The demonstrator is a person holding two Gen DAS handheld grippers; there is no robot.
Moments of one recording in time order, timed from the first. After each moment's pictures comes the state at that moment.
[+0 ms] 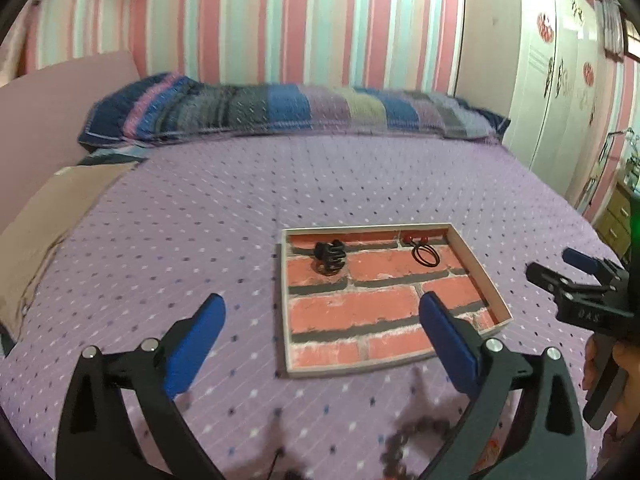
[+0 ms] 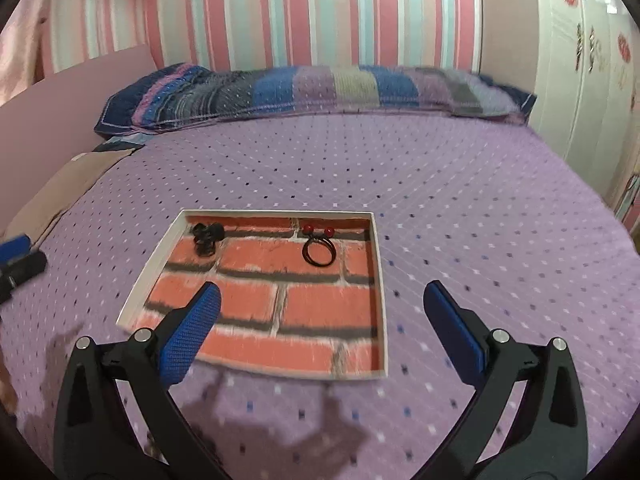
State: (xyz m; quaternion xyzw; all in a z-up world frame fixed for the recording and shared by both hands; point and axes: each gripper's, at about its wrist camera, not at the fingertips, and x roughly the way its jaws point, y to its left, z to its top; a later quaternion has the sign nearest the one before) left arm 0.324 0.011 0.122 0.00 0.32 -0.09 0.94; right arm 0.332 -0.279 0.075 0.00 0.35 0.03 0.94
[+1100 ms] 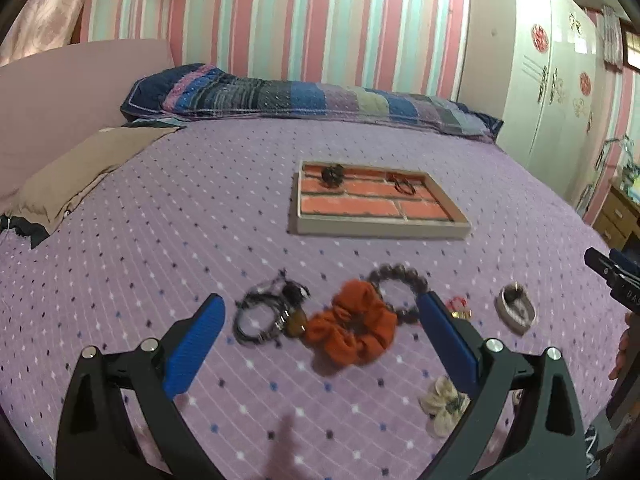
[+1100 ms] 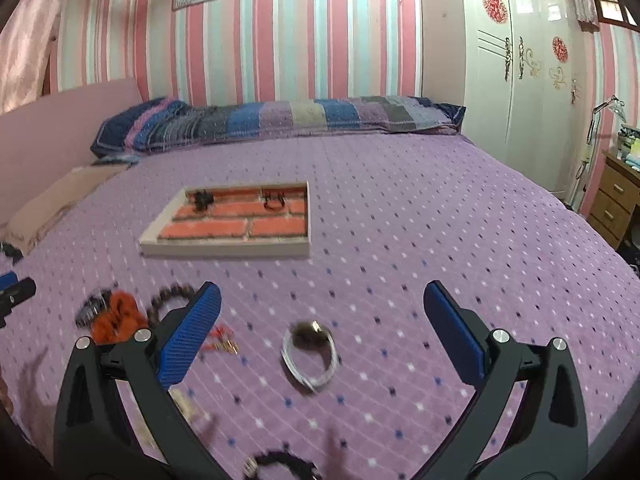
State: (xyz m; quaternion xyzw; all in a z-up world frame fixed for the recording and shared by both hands) left arm 0.105 0.016 0.074 -0.02 0.31 -0.06 0.95; right arm 0.075 -0.328 0.068 0.01 0.28 -0.03 0.96
